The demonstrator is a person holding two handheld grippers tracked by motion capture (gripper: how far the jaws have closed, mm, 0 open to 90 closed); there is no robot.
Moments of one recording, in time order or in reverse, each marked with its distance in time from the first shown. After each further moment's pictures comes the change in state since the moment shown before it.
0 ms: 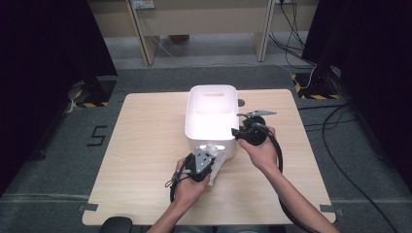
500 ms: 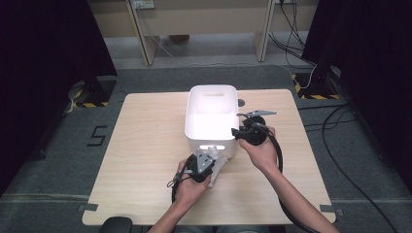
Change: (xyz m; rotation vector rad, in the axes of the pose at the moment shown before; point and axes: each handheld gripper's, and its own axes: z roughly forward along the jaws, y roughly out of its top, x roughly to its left) left arm -0.002 -0.012 0.013 0.064 -0.022 -0.019; right arm 0.000 0.000 0.000 0.000 -0.001 0.001
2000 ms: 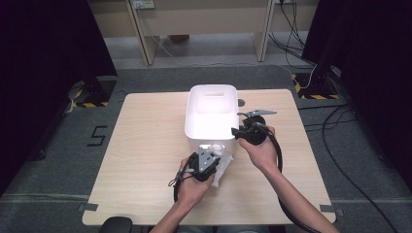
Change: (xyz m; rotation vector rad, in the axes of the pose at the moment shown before) left arm -0.007 0.023 -0.015 -0.070 -0.032 -0.020; right arm -0.001 0.001 0.001 -0.002 0.005 0.011
